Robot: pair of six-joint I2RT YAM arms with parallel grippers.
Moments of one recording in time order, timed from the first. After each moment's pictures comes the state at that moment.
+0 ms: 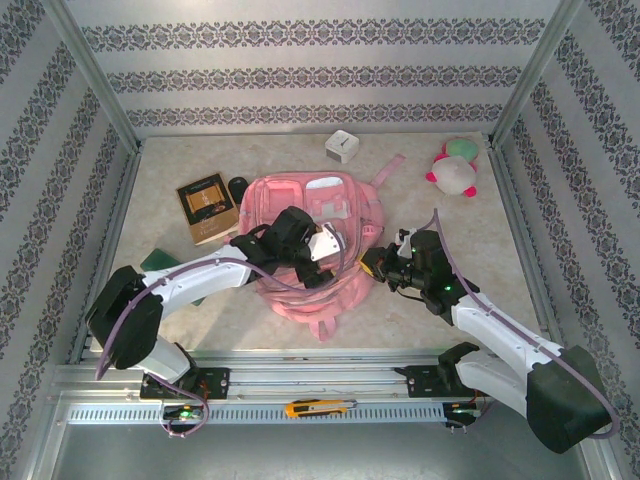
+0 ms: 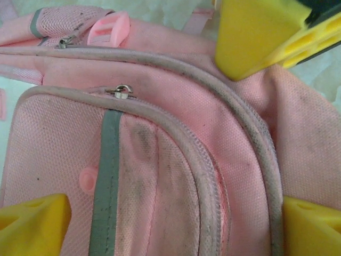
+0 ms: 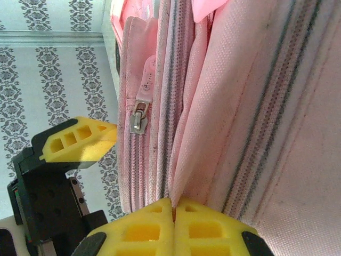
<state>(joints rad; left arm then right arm) -0.75 1.53 1.01 -0.26 0.20 0.43 0.43 1.00 0.44 0.06 -0.49 1.30</state>
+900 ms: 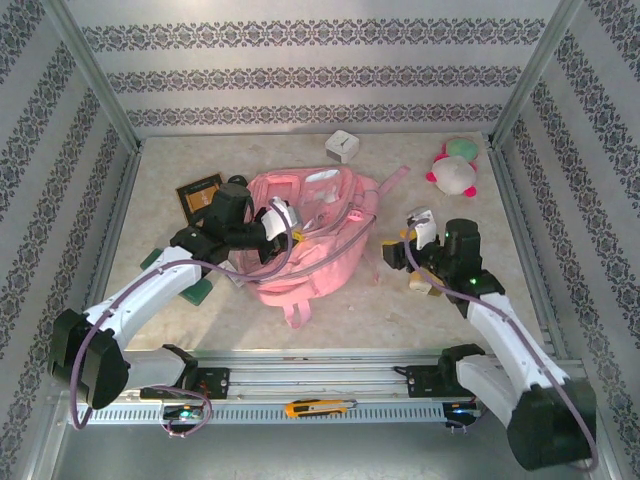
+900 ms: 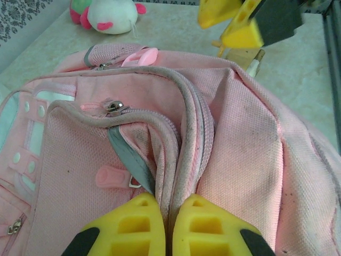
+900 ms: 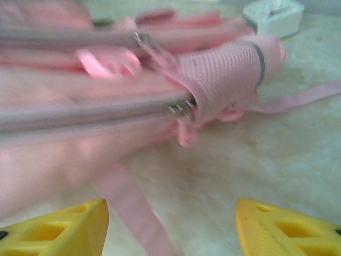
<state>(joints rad) -0.46 1.26 0.96 -0.32 0.60 0.49 0.11 0.97 0.54 -0.15 -0.55 -0.14</state>
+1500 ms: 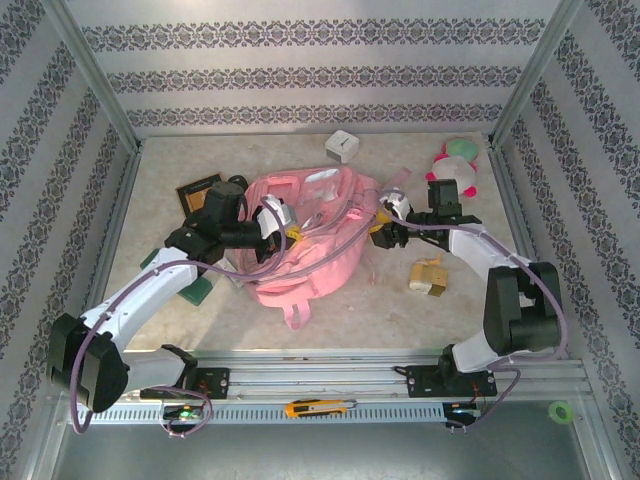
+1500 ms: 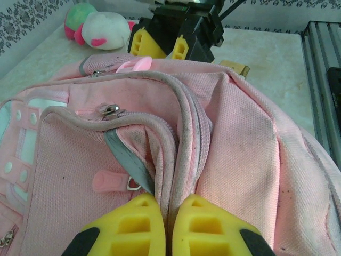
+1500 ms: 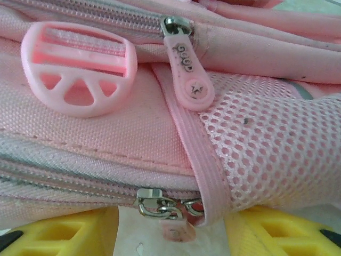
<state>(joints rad) -0.43 1.24 0.95 -0.30 0.68 0.48 0.08 1.53 0.89 -0.22 -0.96 -0.58</state>
